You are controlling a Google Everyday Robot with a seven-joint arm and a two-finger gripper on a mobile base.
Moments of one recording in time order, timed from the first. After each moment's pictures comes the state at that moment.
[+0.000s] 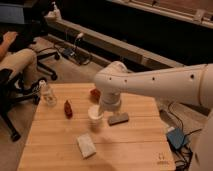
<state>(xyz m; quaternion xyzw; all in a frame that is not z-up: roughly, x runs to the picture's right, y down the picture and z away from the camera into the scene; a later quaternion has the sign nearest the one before) 0.038 0.134 0.698 -0.21 0.27 0.76 0.55</state>
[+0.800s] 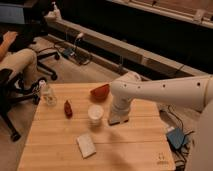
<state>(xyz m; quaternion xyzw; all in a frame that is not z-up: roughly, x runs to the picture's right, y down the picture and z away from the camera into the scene) 0.061 0.164 0.755 -0.24 0.26 0.76 0.54</state>
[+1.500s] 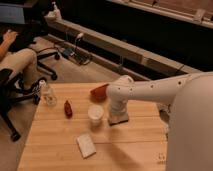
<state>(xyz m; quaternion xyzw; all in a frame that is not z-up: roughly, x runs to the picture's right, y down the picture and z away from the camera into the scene) 0.060 0.176 0.803 -0.23 0.27 0.74 0.57</state>
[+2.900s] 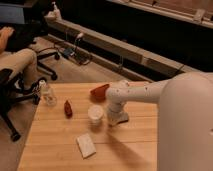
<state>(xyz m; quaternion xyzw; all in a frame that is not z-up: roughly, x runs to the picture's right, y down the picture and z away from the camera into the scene) 0.047 0.198 0.839 -0.27 0.27 0.74 0.56</state>
